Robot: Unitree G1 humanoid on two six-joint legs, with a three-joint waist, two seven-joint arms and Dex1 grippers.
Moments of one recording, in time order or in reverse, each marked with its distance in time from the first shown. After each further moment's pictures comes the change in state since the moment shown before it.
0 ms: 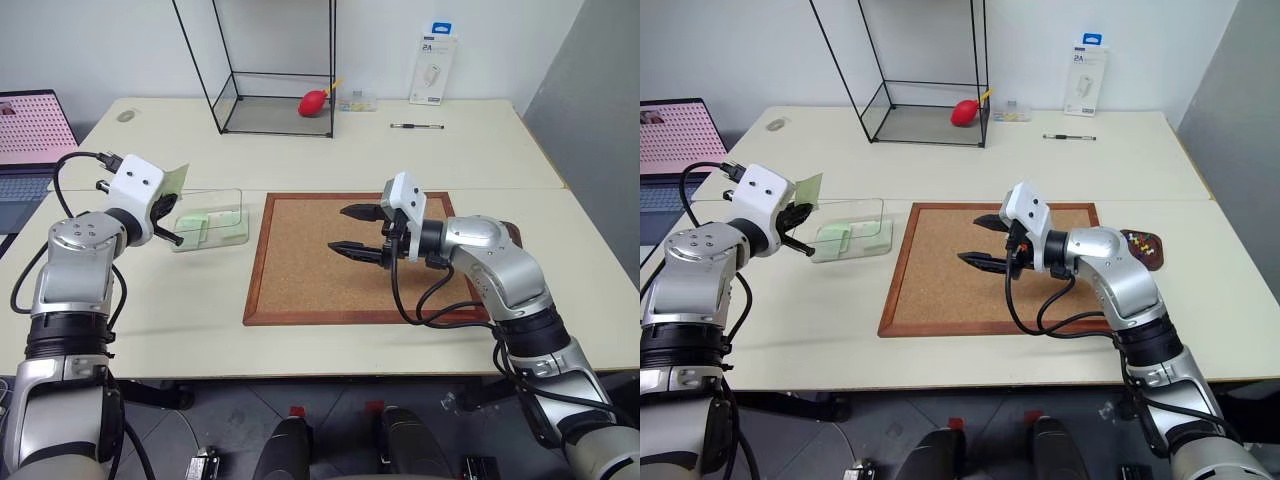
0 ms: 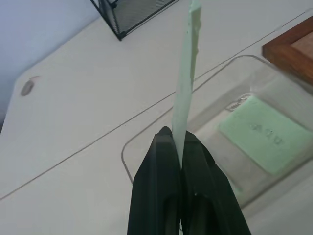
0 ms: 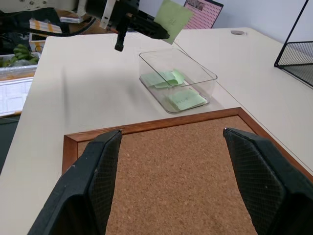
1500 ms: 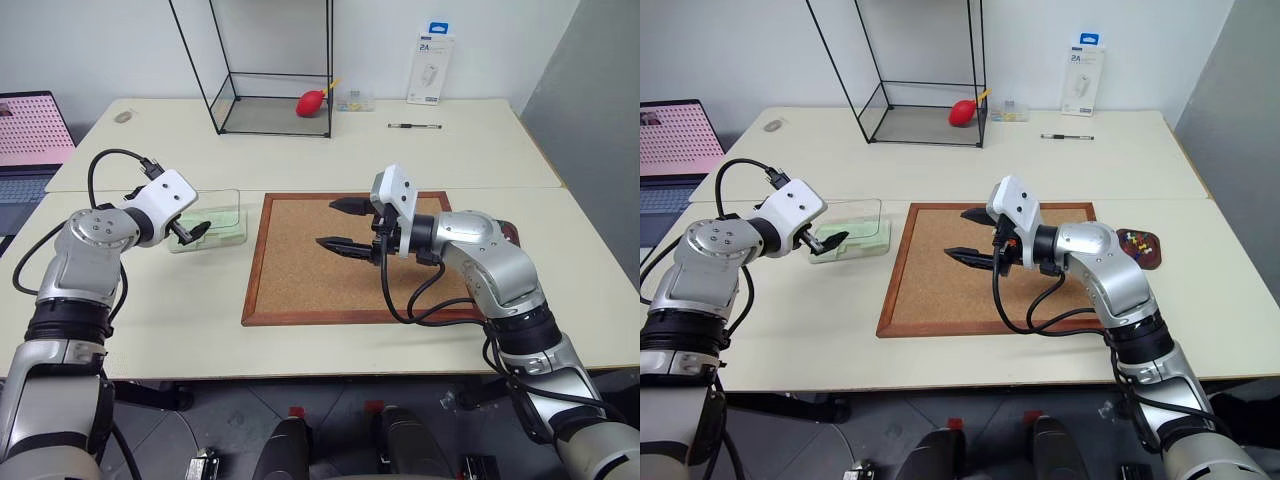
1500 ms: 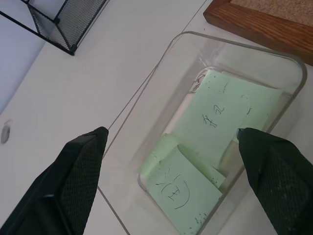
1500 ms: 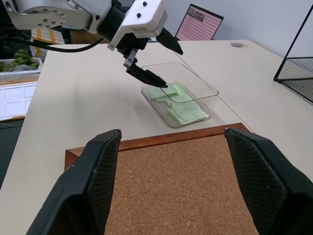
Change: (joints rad) left arm -0.036 0.053 -0.161 0.081 0.125 -0.183 -0.142; right arm -0.026 0.032 0.006 -0.028 -0.011 0.017 -0.025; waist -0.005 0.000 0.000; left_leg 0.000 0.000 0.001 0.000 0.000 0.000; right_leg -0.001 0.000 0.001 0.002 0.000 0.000
